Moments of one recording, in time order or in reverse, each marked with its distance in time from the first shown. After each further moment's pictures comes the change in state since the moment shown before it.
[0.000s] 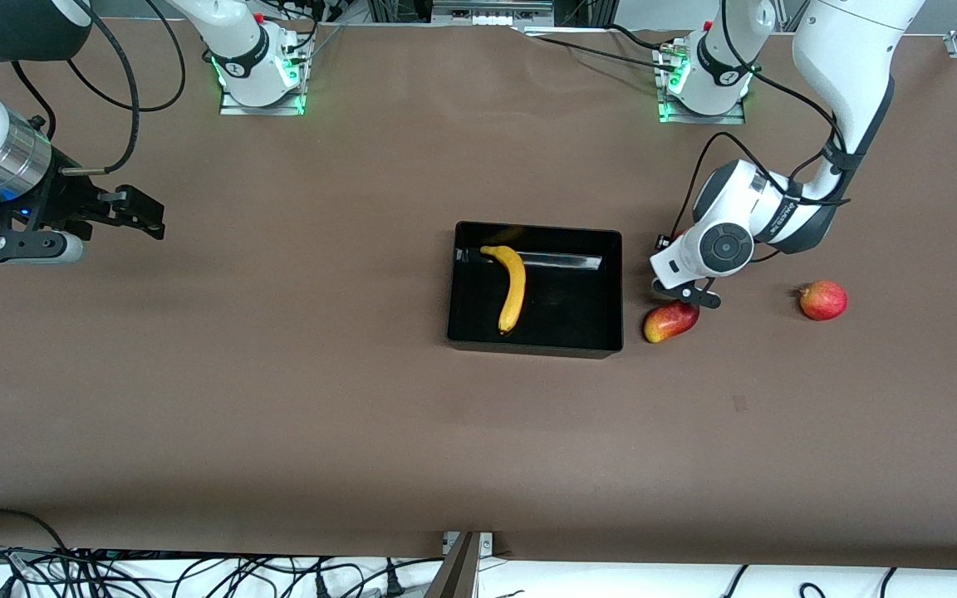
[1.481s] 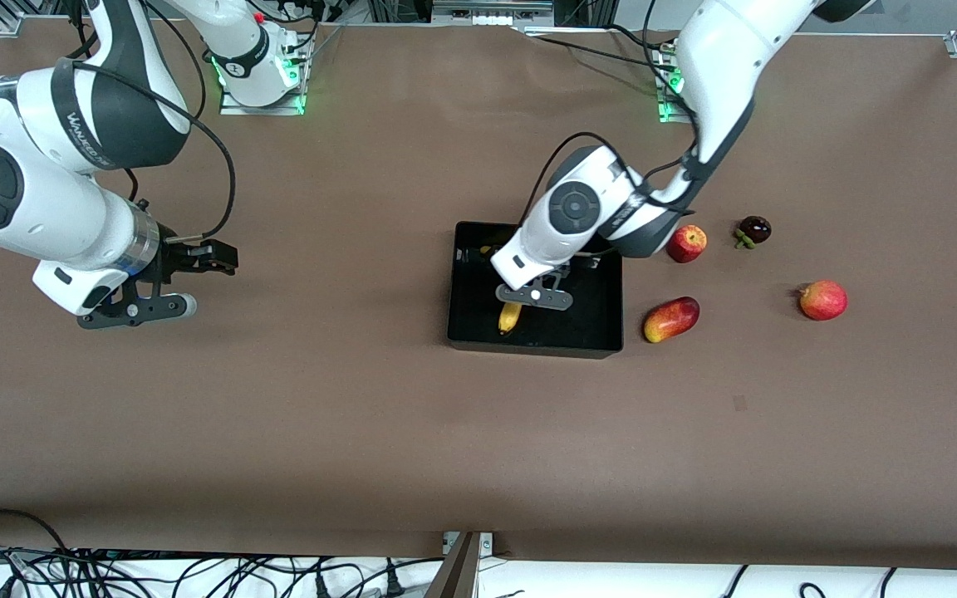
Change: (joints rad) left arm -0.357 0.250 -0.115 0.440 -0.113 0.221 -0.525; right arm 0.057 0.172 0.012 -0.013 0.001 0.063 -0.061
